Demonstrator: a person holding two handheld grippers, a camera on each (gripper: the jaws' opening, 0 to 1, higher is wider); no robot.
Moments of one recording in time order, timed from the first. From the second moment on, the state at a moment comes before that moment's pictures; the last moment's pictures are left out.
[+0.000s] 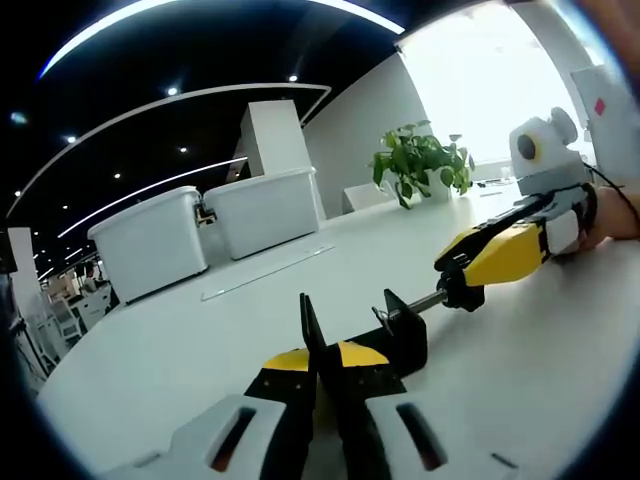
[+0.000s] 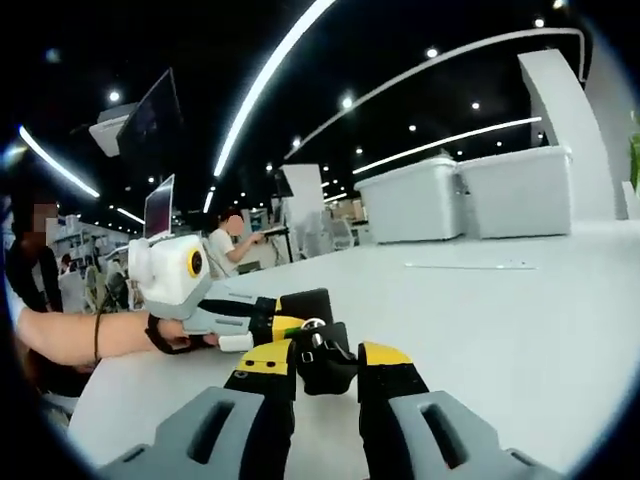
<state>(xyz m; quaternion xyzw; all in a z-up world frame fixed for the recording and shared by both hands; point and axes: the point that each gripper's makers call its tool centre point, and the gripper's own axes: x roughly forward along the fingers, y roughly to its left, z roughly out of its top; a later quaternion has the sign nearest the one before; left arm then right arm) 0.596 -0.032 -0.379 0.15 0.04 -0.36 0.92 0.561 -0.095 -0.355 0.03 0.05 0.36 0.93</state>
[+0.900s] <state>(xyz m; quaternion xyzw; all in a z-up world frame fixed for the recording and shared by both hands) 0.598 -0.033 -0.379 0.15 0.04 -0.36 0.92 0.552 -0.081 -0.358 -0.30 -0.05 0.31 0.90</state>
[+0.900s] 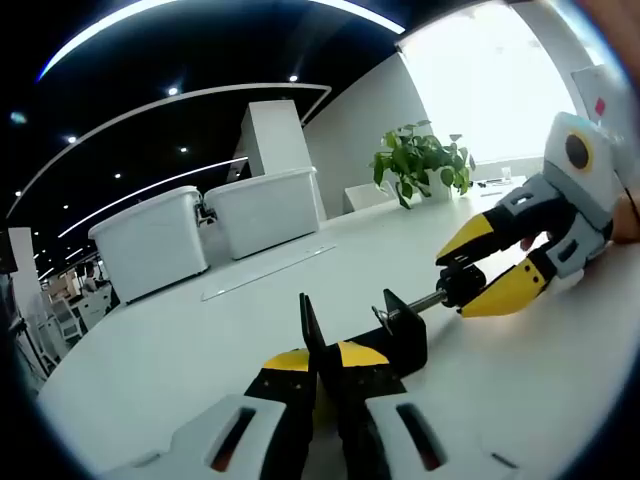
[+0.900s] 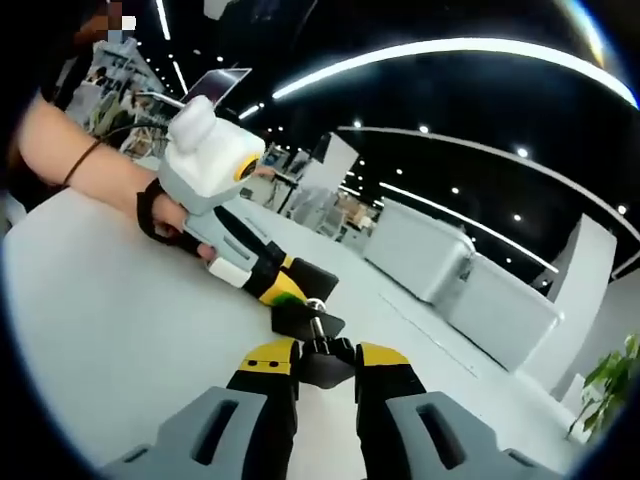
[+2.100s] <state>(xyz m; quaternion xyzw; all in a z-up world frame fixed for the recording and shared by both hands) 0.597 -0.035 -0.379 0.15 0.04 -0.36 0.92 0.564 -0.101 -0.349 0.03 0.03 0.33 0.94</state>
